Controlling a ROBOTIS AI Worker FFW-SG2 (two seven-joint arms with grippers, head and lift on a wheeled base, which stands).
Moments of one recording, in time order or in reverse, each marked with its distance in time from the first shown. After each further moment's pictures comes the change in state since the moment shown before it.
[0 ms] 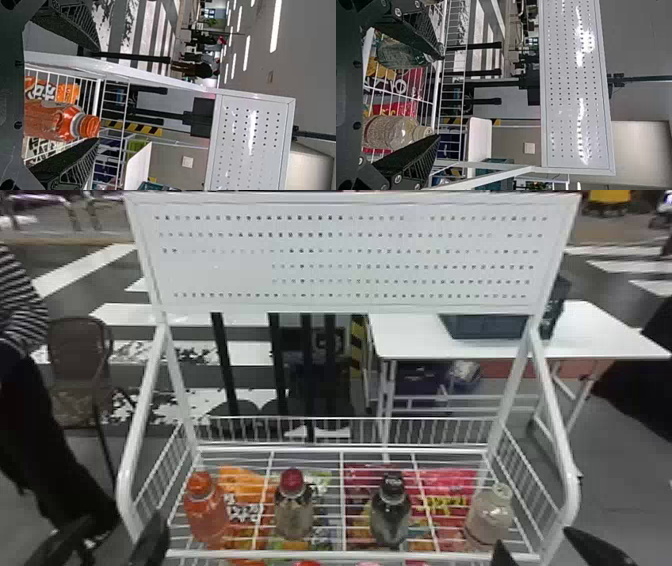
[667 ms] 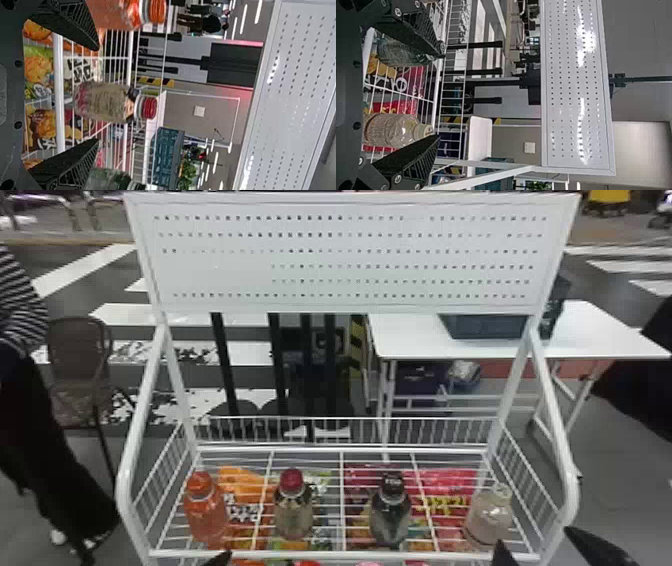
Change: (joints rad) left arm -0.168 0.031 -0.428 0.426 -0.165 -0.344 0.056; right arm -0.006 0.000 -0.003 0.004 0.008 0.002 -0.001
